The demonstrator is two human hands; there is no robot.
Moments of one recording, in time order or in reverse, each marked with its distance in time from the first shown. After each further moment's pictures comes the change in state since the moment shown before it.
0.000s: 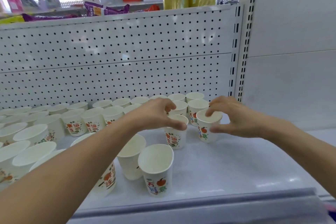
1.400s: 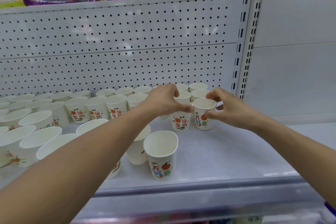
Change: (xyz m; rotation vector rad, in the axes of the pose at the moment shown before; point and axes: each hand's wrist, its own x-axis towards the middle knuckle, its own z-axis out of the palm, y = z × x) left_hand 0.021 0.003 0.018 0.110 0.170 -0.044; right_hand 0.018 -0.001 0.033 0.289 0.139 0.142
